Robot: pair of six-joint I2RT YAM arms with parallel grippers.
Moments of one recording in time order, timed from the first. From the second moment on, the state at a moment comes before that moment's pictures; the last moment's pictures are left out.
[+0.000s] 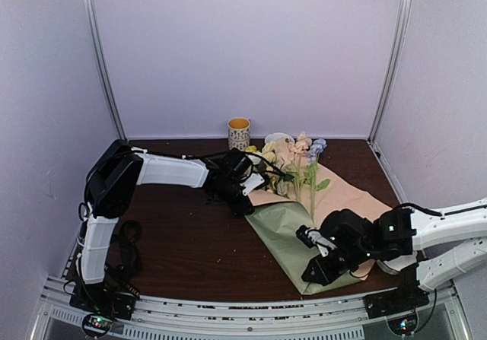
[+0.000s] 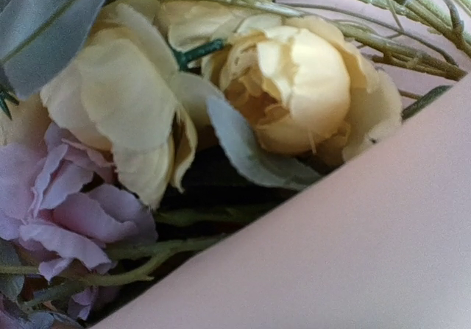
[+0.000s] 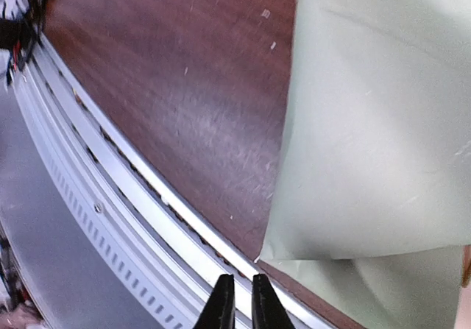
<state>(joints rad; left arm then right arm) -0.83 2.22 1.59 -0.40 0.05 0.23 1.22 1.15 0.62 -0.50 -0.12 0.69</state>
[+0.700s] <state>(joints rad) -0.83 2.22 1.59 -0.40 0.06 0.24 0.83 1.07 0.46 -0.36 -0.15 0.76</state>
